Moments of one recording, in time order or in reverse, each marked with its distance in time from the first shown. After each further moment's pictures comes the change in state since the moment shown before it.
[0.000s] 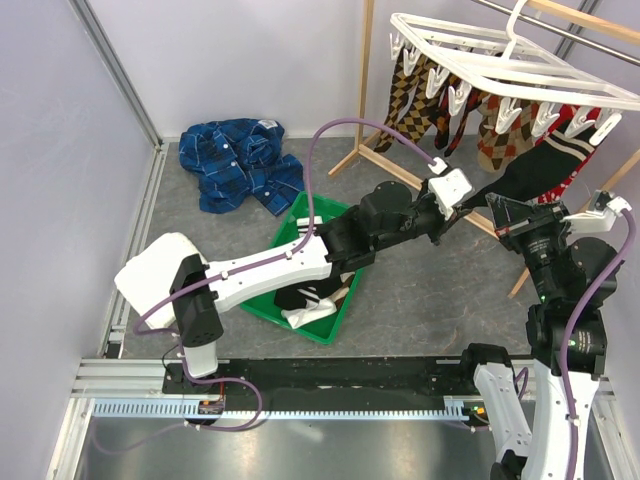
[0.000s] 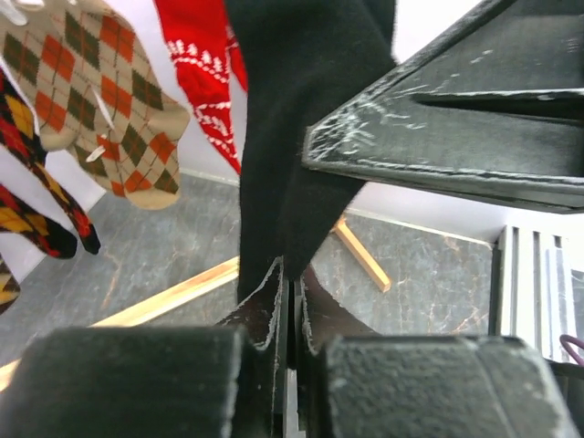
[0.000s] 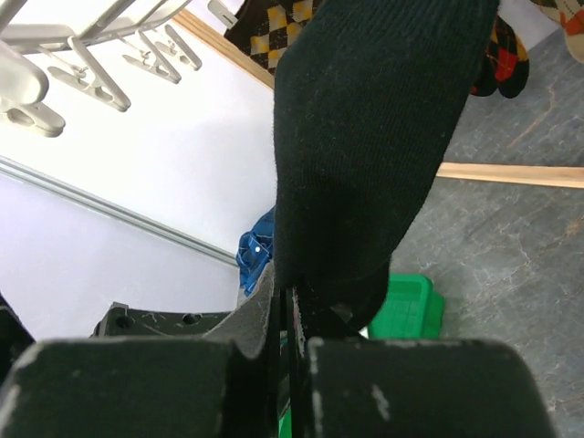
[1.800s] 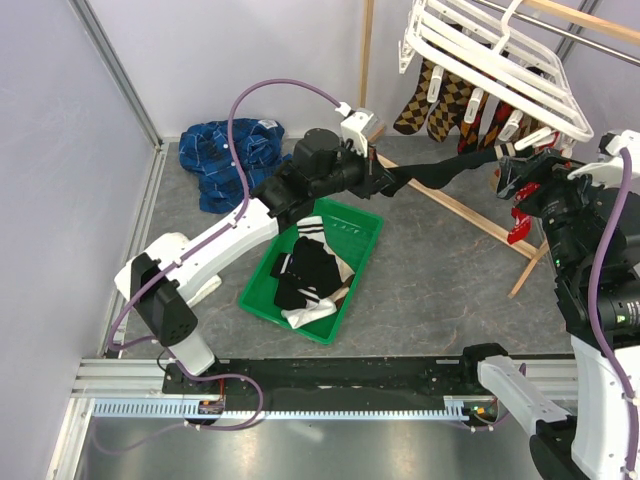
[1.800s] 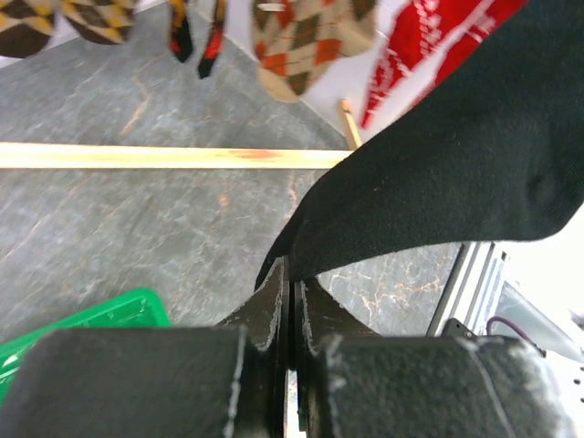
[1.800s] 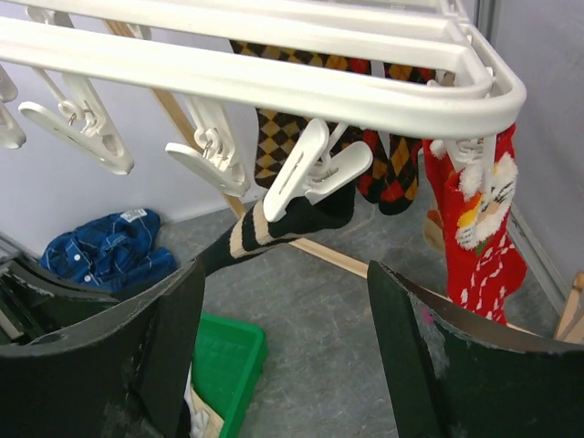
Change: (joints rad) left arm 0.357 -0.158 -0.091 -0.289 0.193 -0.428; right arm 0.277 0.275 0.468 -0.217 0.432 -0.591
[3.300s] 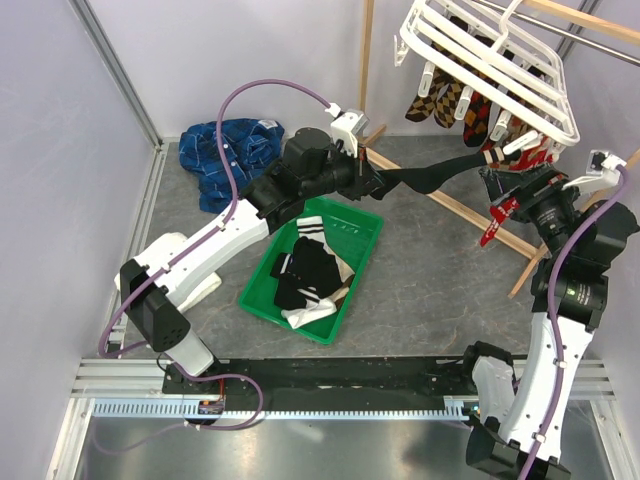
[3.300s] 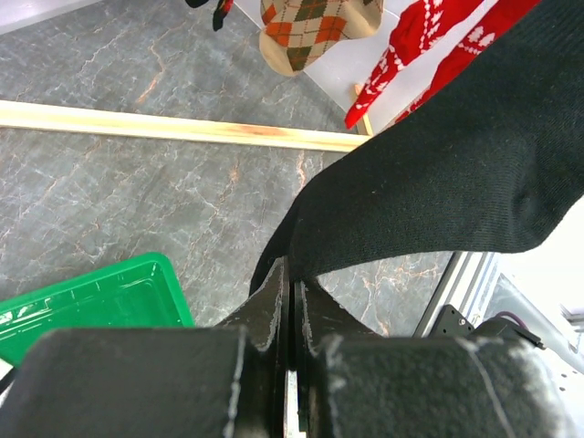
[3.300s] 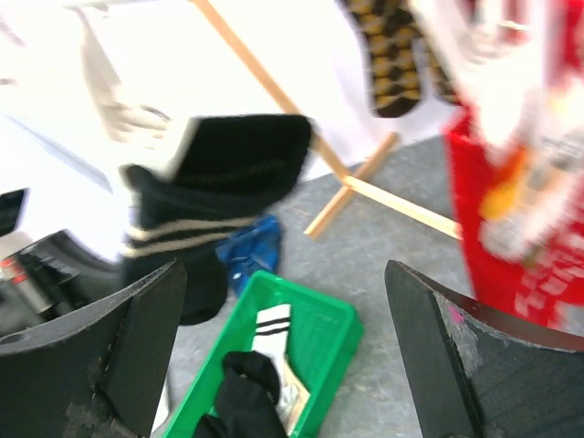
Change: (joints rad) left arm 0.028 -0.051 -0.013 -0.092 0.003 -0.023; right arm -0.537 -0.089 -0.463 0.401 -0.816 0.308
